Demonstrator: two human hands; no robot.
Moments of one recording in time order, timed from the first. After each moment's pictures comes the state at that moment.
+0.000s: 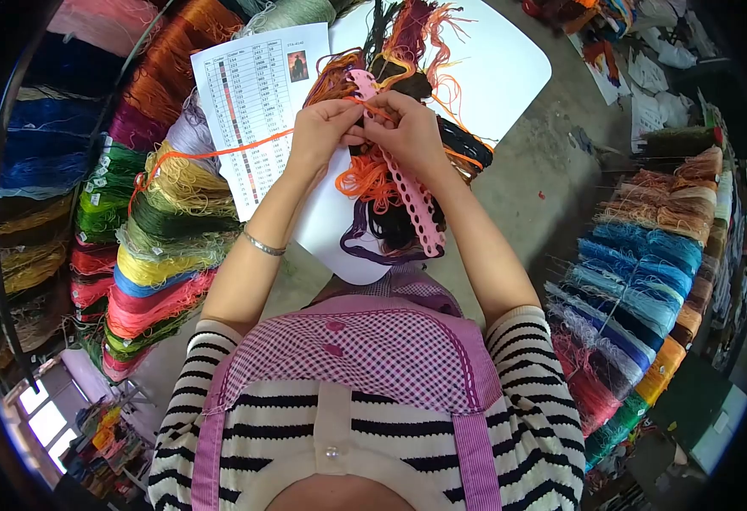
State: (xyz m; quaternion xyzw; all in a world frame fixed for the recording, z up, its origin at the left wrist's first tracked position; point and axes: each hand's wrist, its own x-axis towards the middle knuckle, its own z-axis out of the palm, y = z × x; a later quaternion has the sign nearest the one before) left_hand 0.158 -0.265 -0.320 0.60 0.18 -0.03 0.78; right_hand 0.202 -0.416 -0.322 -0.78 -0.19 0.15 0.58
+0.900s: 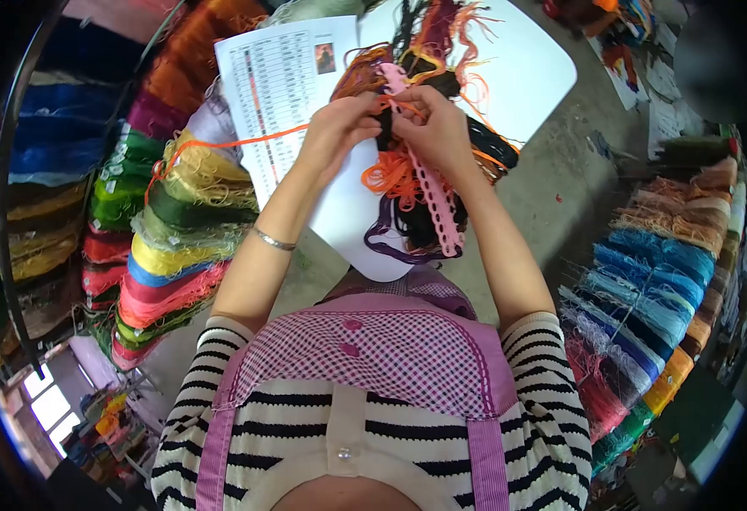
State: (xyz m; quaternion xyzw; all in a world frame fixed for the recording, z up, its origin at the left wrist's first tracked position) left_hand 0.146 -0.242 -0.325 0.46 0.17 -0.05 0.87; right_hand 0.202 -0.413 -0.328 -0.79 -0.18 0.13 0.57
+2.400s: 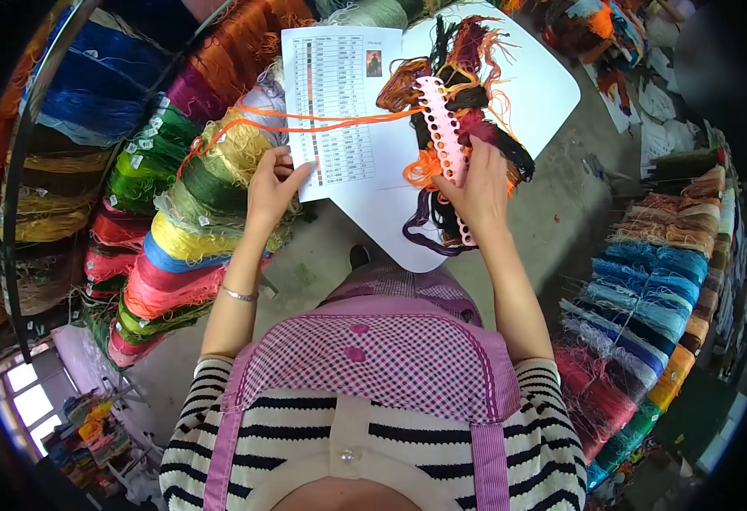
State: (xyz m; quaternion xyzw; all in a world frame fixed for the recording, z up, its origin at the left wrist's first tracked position) left_hand 0.022 -0.130 -0.344 0.86 0.16 0.17 0.44; right_hand 0.124 -0.440 -0.312 -0.94 -0.22 -0.10 0.23
